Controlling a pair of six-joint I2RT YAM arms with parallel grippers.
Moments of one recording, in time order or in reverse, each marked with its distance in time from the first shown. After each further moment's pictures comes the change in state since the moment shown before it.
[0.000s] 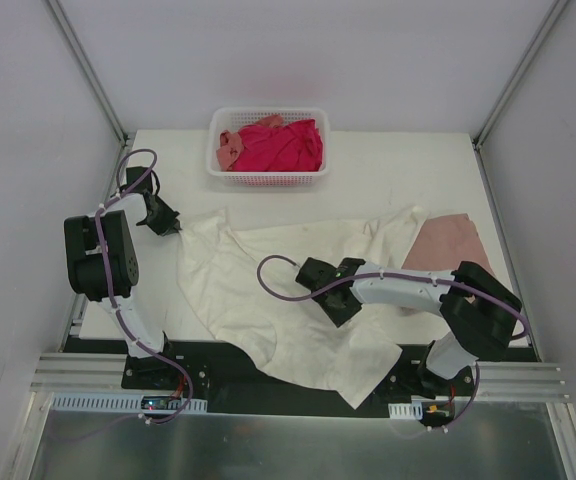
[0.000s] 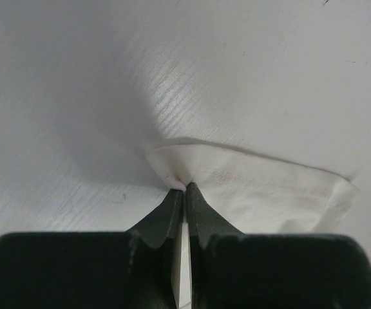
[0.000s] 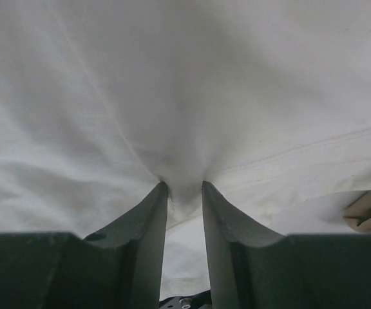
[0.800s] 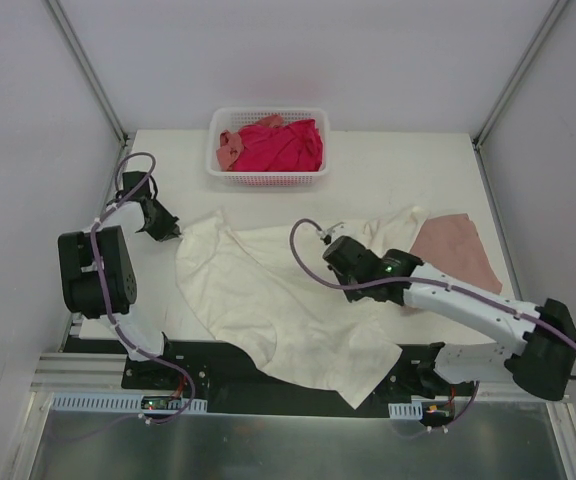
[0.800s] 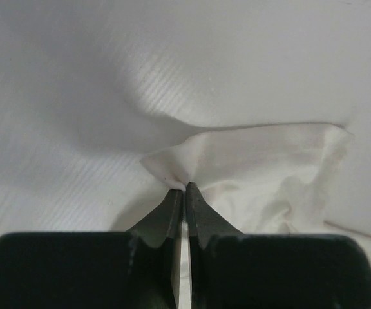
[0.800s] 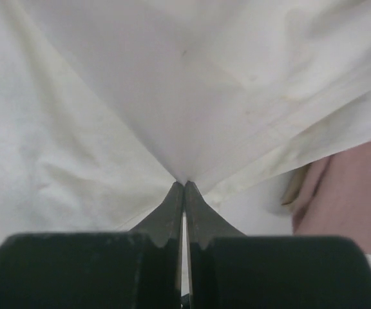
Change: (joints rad) left arm 0.000 -0.111 -0.089 0.003 0.043 0.024; right arm -0.046 -0.304 0.018 -0.033 0.128 0.016
